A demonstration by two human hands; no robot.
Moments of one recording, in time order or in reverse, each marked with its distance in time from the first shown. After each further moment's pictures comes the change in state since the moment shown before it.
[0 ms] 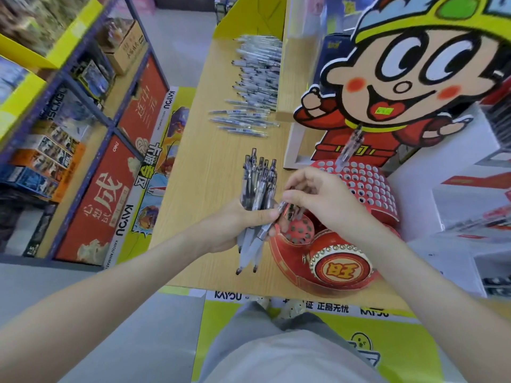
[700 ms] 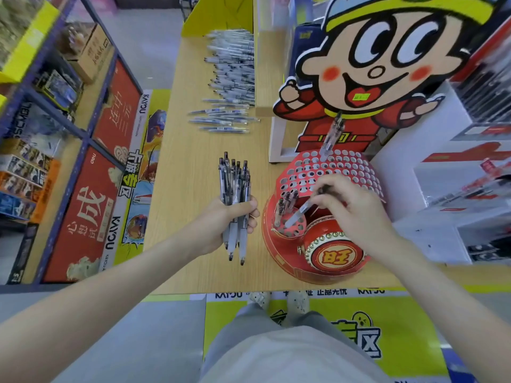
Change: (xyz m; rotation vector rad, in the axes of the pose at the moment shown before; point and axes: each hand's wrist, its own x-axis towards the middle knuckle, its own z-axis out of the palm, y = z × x) left_hand 0.008 -0.009 -0.014 -0.044 0.220 -0.119; right_hand -0.047 0.029 -0.023 -0.263 0.236 -0.065
